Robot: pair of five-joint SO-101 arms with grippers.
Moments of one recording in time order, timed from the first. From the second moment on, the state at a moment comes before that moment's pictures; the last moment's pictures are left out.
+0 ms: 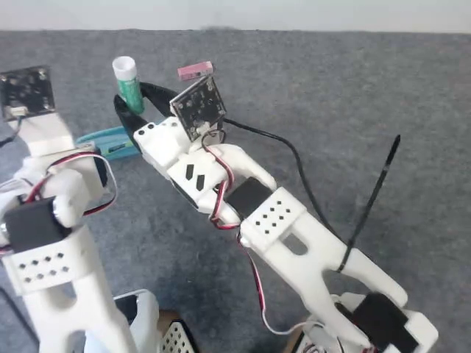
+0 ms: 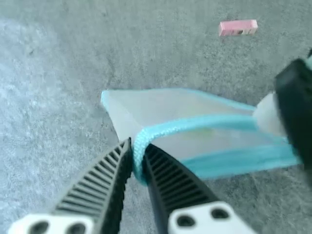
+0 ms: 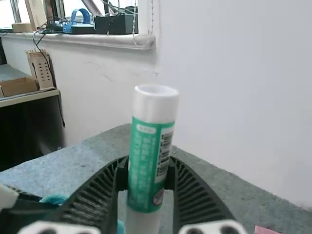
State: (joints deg) left arm -22.9 -43.6 18.1 85.1 3.6; right arm -50.0 -16.9 23.6 -0.1 -4.3
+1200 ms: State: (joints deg) left arm -22.0 -40.2 14.4 85.5 5.6; right arm -52.7 -16.0 28.8 -0.1 -3.2
